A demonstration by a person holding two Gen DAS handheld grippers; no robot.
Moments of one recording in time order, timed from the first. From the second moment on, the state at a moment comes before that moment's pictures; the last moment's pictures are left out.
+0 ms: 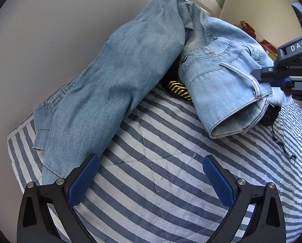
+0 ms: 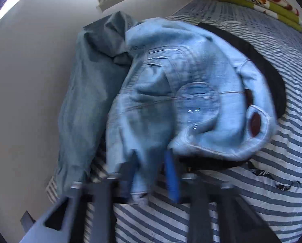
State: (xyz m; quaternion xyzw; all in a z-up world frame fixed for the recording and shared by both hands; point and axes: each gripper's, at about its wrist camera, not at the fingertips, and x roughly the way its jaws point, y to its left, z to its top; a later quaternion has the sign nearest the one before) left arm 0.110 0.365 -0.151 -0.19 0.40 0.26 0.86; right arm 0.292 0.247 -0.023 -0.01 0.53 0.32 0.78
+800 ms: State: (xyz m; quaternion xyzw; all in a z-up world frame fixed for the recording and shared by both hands) left arm 0.099 0.276 -0.056 -0.09 0.36 0.21 0.90; right arm 0.216 -0.083 0.062 0.01 0.41 0.17 0.90
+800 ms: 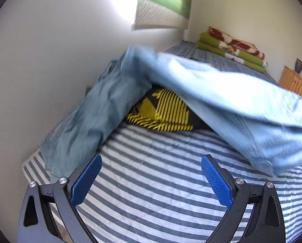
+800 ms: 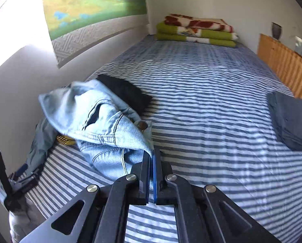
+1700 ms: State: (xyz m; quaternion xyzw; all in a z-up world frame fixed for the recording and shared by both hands) left arm 0.129 0.175 -0.072 -0.02 0.43 0.14 0.89; right arm 0.187 -0.418 0.041 0.03 0.43 -0.13 0.89
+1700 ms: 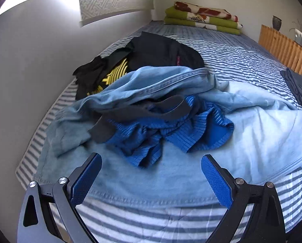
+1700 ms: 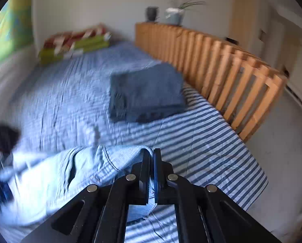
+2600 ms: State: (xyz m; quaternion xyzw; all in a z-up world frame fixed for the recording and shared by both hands) left arm 0.234 0.212 -0.124 -0.13 0.48 0.12 0.86; right arm 0.196 -0.258 -0.043 -0.01 0.50 0.04 0.86
